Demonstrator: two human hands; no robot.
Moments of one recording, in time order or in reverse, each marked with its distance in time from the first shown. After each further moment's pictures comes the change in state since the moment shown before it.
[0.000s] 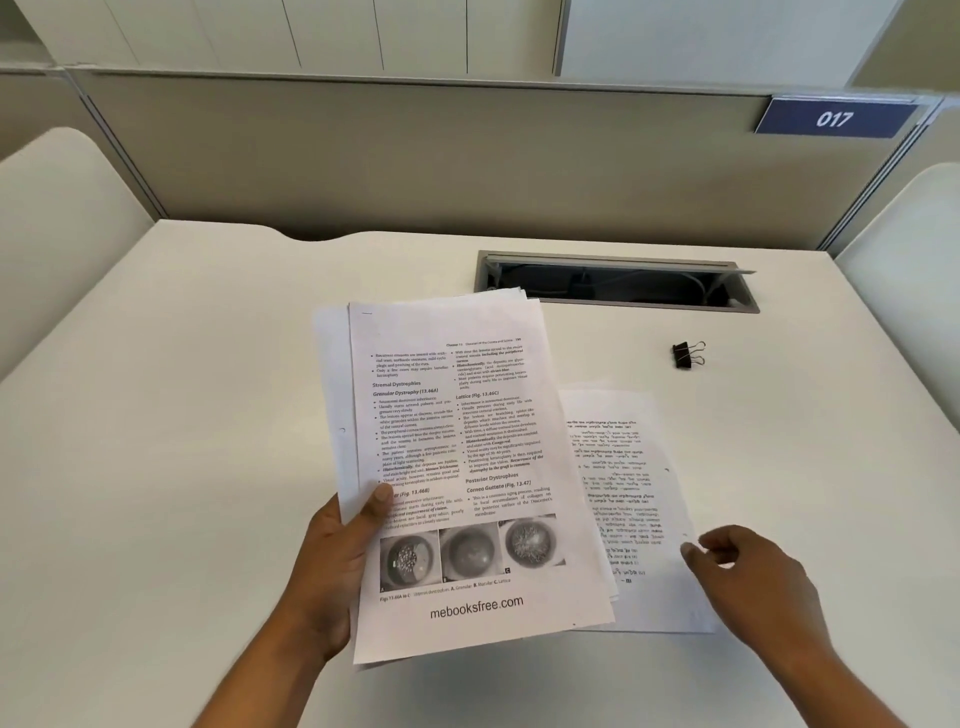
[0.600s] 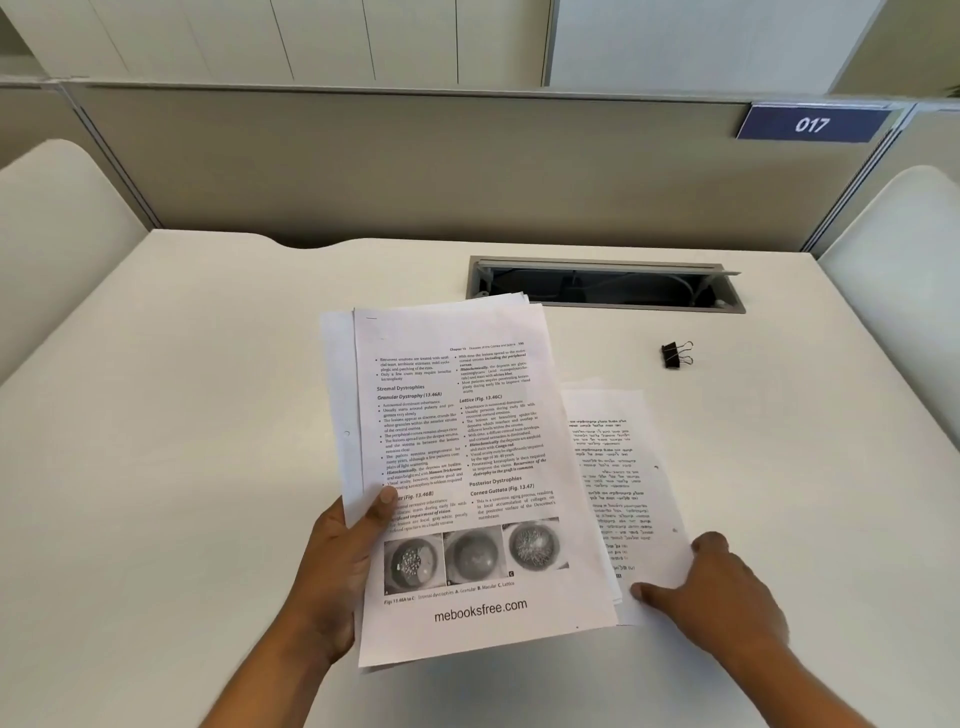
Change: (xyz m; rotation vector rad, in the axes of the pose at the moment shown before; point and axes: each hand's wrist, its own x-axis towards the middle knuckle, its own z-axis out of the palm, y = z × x) left_hand -0.004 -0.003 0.006 0.004 -0.001 -0.012; right_hand -0.007 -0.002 0.022 -0.230 -0.139 0.093
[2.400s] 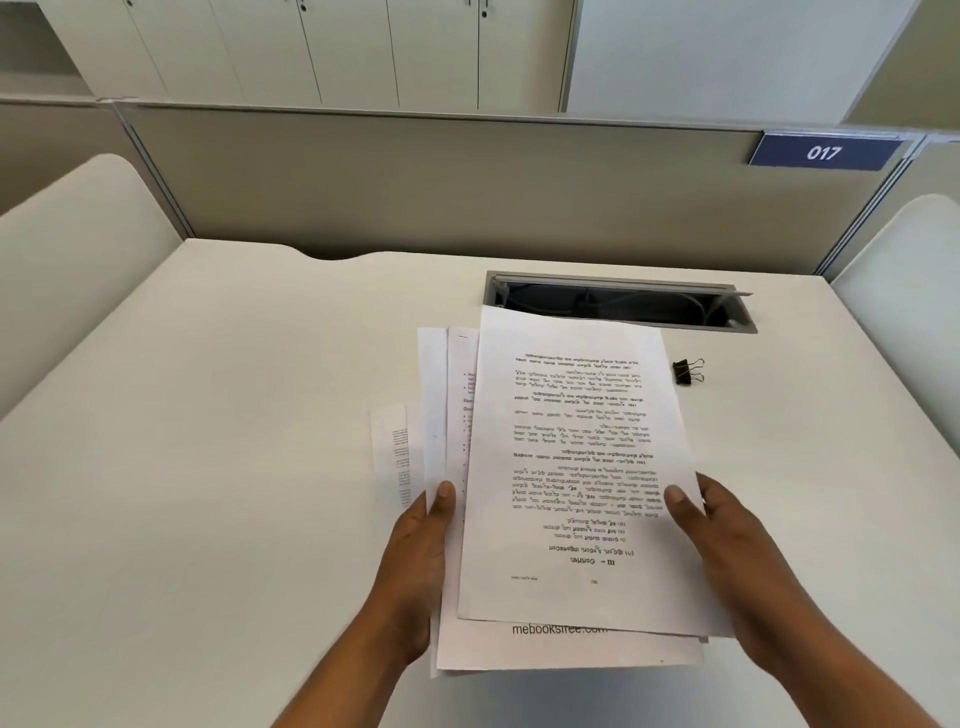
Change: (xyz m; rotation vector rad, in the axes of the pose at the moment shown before) left_hand -0.015 -0.009 0.047 0.062 -0.023 -0.010; right_hand -0.049 -0.039 -0.063 1.019 -0.155 -0.364
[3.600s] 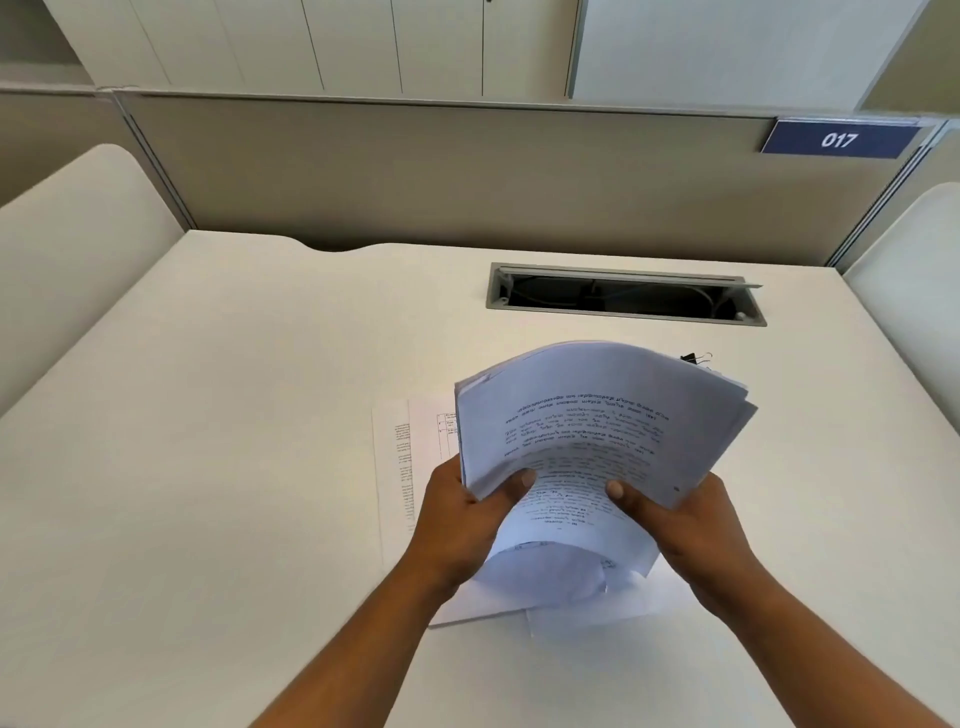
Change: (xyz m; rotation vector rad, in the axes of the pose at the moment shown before) left_hand 0.022 0.012 0.028 0.297 -0.095 0.315; right_hand 0.030 0.004 0.022 -0.034 -0.070 -0.289
